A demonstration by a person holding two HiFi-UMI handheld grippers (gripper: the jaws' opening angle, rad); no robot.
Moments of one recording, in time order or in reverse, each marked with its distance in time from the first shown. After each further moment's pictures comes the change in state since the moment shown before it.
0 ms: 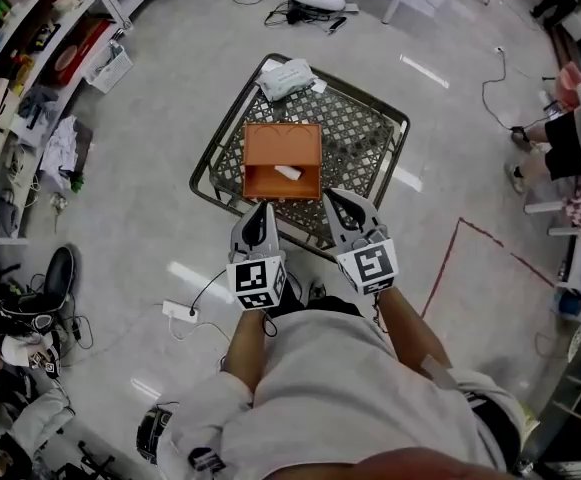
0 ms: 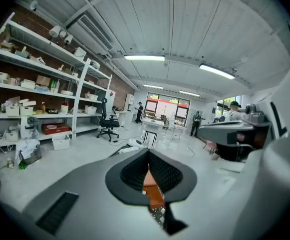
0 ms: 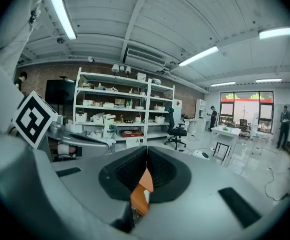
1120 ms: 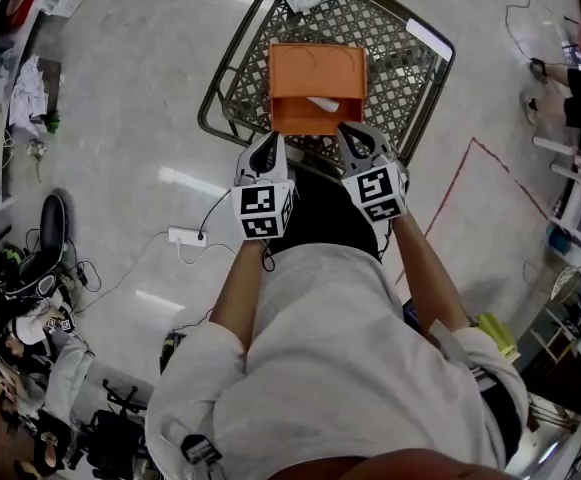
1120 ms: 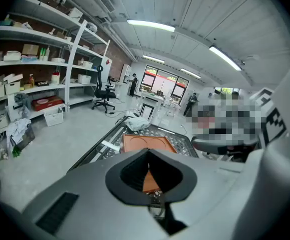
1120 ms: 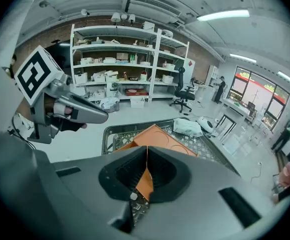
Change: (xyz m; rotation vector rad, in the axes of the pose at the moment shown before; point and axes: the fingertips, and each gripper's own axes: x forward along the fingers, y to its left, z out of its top) left arm 0.096 0.126 -0.092 -0.074 0.328 -0.108; right arm 0.158 0.024 -0.133 -0.099 0.507 0.061
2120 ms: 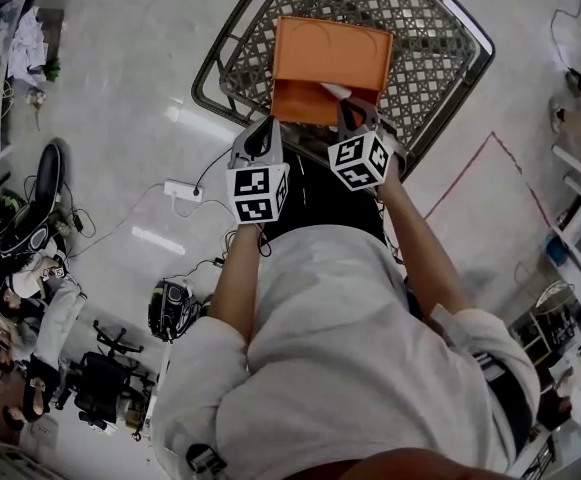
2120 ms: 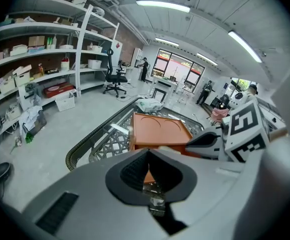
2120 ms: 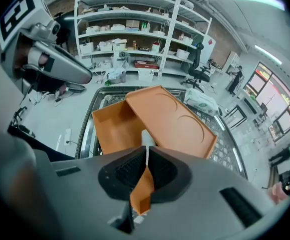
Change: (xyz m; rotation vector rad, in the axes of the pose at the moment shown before) left arm 0.050 0.029 -0.054 -0.084 0.179 0.132; right arm 0.109 -0.015 -0.094 -0.143 0.291 0.082
